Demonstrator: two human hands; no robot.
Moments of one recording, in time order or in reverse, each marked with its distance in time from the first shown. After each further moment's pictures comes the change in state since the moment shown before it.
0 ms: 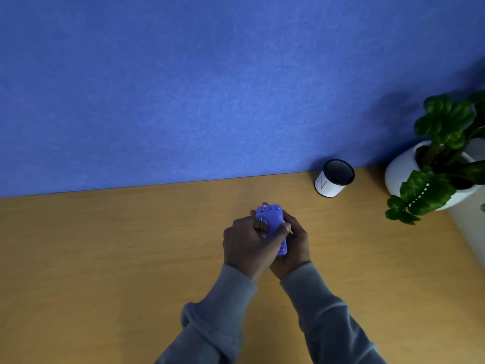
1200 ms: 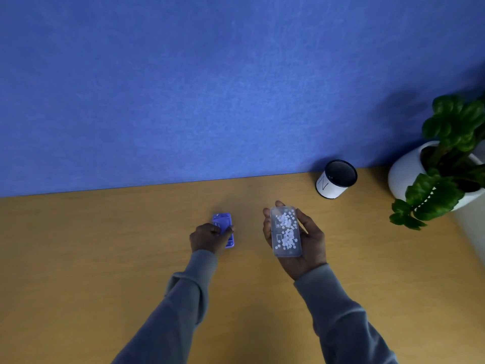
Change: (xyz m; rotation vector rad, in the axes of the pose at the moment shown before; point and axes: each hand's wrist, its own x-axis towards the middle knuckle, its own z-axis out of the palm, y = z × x) left_hand 0.102 -0.151 0.024 0.088 -0.021 -0.341; right_hand -0.006 -0.026 0.002 0.169 0.009 -0.027
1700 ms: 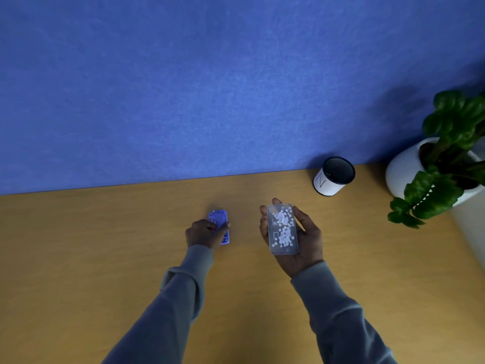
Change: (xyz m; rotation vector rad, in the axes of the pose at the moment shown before) left_hand 0.018 -0.002 0.008 0.042 -0.017 -0.043; right_hand 0.003 -0.003 0.000 -0.017 0.041 -0.008
